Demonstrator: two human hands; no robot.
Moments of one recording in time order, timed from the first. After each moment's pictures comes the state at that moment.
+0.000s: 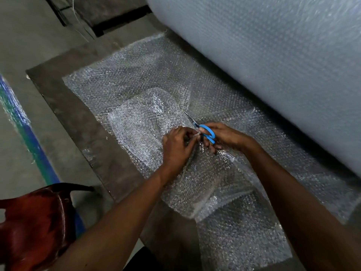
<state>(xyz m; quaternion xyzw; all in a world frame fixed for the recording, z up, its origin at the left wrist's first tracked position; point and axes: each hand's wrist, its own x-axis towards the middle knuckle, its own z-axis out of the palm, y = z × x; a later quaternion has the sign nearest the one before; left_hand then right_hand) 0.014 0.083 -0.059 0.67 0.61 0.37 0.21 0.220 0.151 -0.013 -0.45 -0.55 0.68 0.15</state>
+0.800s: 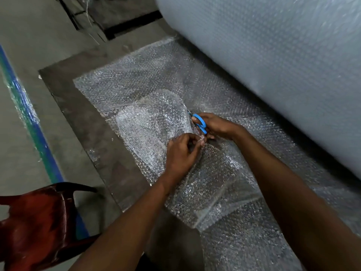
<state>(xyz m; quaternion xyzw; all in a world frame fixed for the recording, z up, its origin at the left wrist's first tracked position) 0.012 0.074 -0.059 0.64 0.61 0.39 0.24 0.168 0.201 -0.004 -0.45 -0.61 0.63 0.15</state>
